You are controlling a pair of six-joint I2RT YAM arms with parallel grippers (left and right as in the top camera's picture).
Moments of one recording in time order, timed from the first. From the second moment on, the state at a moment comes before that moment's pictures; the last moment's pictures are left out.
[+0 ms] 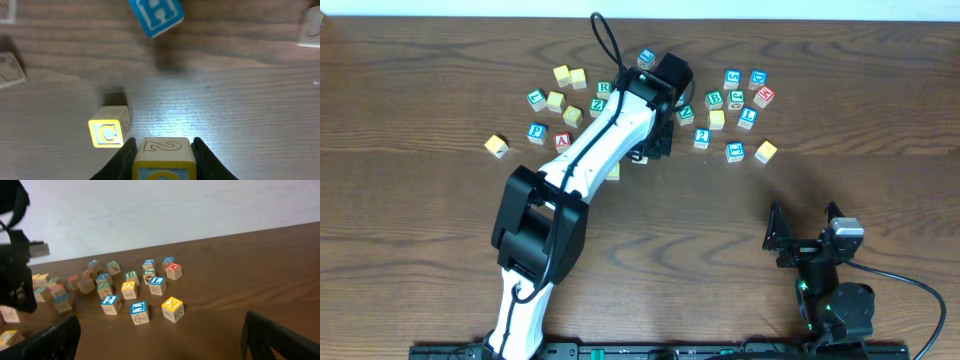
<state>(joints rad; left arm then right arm) -0.56 2.16 1.85 -1.15 -0.11 -0.45 0.13 0.01 0.01 -0.07 0.06 0.20</state>
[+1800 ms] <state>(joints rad) -0.50 1.80 1.64 -0.91 -0.14 -0.40 0.13 0.01 0.01 -0.07 0.06 0.20</state>
